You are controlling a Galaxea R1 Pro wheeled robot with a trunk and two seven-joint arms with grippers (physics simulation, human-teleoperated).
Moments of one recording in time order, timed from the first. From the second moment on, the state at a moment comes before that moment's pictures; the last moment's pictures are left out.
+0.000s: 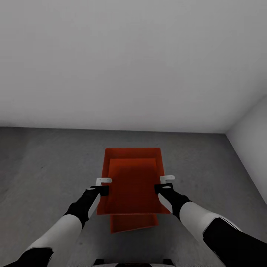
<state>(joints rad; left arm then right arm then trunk) -0.78 -0.10 0.01 -0.52 -0.01 0.34 0.10 -0.95 0.10 0.71 -0.21 -0.60 0.15 -0.34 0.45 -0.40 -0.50</state>
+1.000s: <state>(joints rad) -0.78 -0.10 0.01 -0.52 -0.01 0.34 0.10 -0.95 0.10 0.71 -0.21 -0.60 0.15 -0.34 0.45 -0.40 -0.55</state>
